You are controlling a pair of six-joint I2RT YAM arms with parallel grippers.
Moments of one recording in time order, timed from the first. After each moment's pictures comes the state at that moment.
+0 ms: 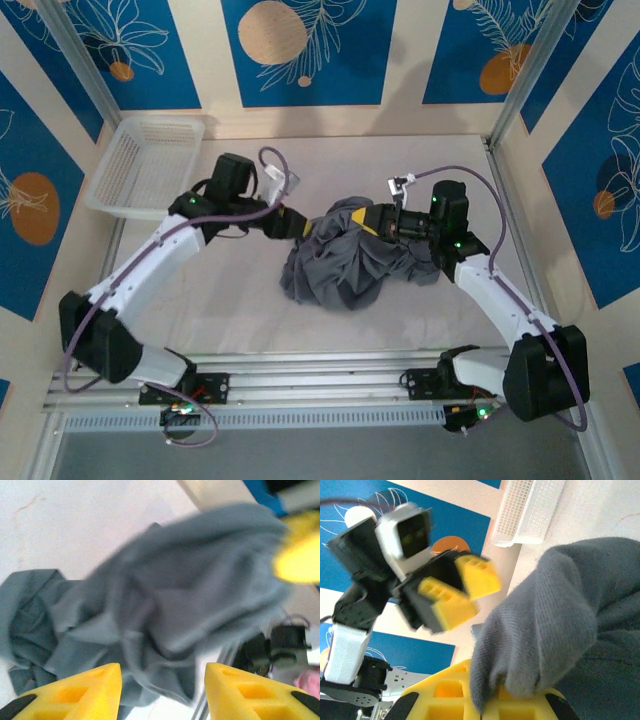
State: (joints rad) left arm -0.54 1.40 1.32 -0.66 0.67 -0.07; right arm 0.24 1.17 0.79 0.12 -1.01 1.00
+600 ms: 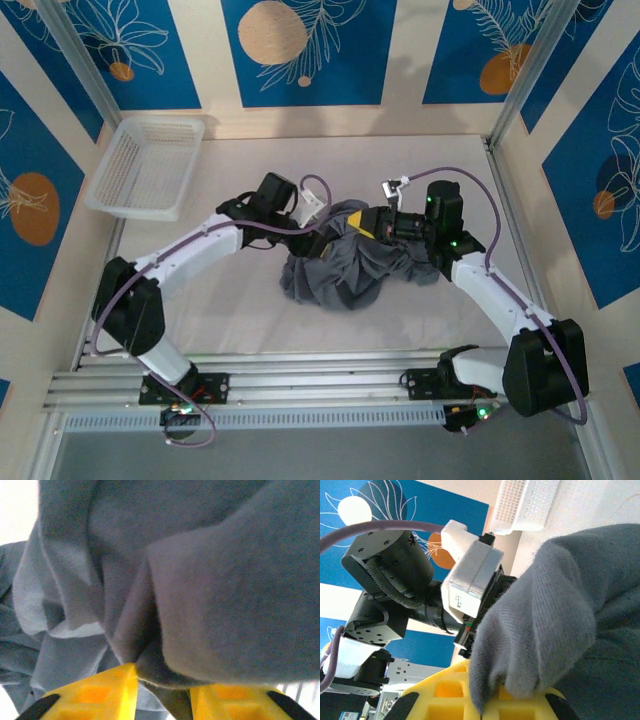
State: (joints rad) left arm -0.64 1.62 1.30 -0.60 0.47 0.05; right arm 0.26 1.19 0.79 0.11 -1.02 1.00
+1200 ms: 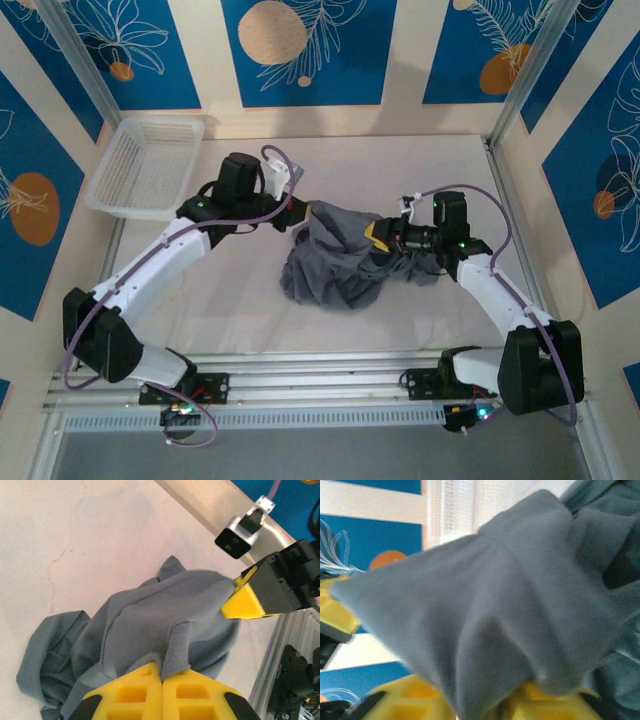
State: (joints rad) left arm -0.55 1.43 1.30 -0.47 0.52 -0.15; right arm 0.15 1.19 0.74 -0.20 -0.91 0.84
